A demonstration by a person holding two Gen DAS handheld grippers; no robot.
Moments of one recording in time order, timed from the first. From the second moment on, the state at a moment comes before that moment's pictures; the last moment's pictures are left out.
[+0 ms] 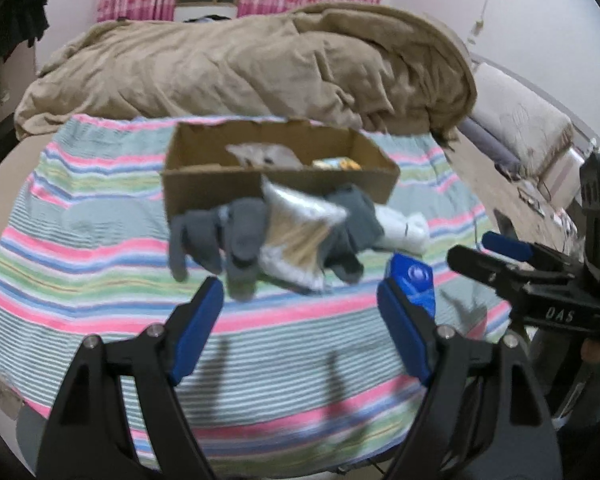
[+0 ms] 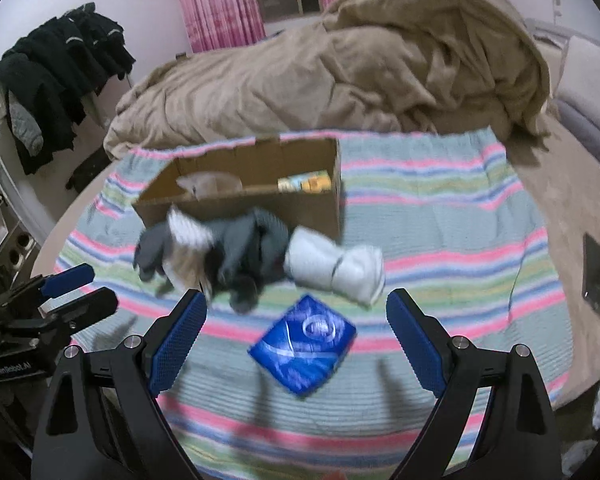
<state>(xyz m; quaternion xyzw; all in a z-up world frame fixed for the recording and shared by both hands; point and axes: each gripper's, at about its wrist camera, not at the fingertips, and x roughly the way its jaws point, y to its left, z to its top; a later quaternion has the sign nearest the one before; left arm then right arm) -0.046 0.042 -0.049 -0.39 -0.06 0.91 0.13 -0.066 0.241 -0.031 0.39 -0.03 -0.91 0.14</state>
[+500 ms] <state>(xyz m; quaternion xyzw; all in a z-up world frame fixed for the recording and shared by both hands) -0.102 0.071 -0.079 -0.37 -0.04 0.91 0.16 -0.090 0.250 -0.097 0.45 -0.06 -0.88 0.14</state>
